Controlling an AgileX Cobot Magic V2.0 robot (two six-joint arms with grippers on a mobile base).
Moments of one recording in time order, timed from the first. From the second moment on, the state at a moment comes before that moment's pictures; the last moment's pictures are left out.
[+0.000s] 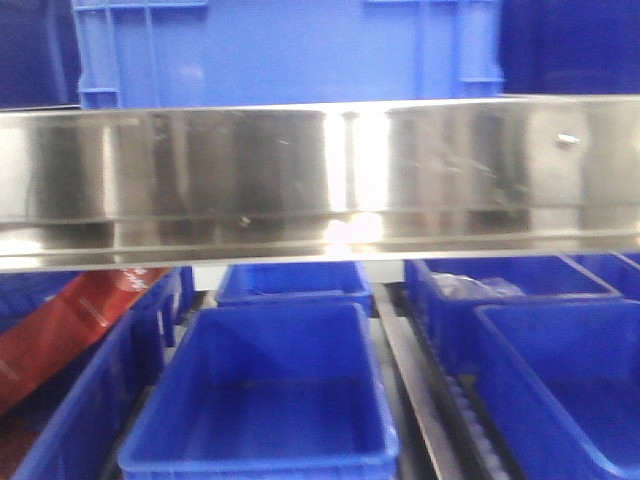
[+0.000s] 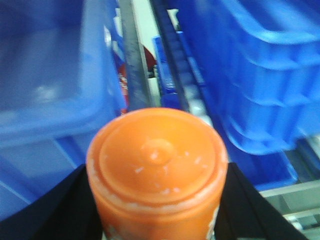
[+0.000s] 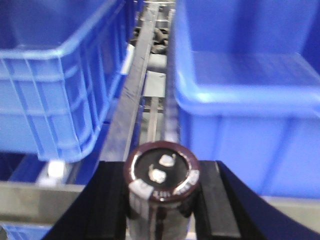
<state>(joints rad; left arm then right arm) -0.25 0.89 -1.15 0.15 0.91 -0.03 0.11 0.68 -1.01 0.10 0.82 -0.06</state>
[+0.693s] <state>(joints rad) -0.25 0.89 -1.15 0.15 0.91 -0.03 0.11 0.68 -1.01 0.10 0.82 -0.06</state>
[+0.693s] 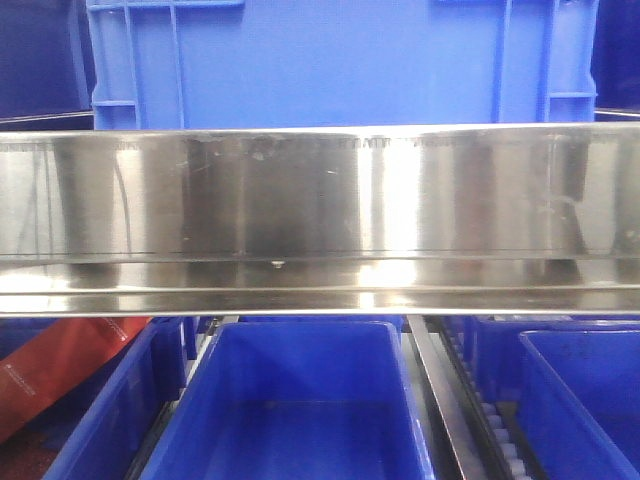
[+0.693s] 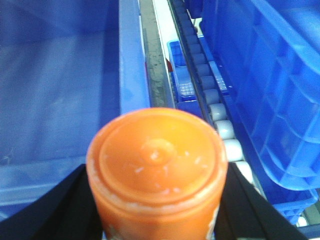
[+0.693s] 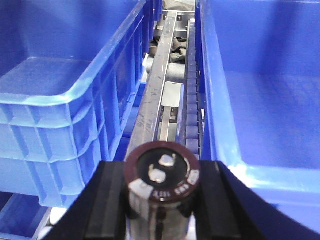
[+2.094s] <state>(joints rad) -0.26 0.93 -1.20 0.10 0.88 -0.03 0.11 0.68 -1.01 0.10 0.52 -0.06</state>
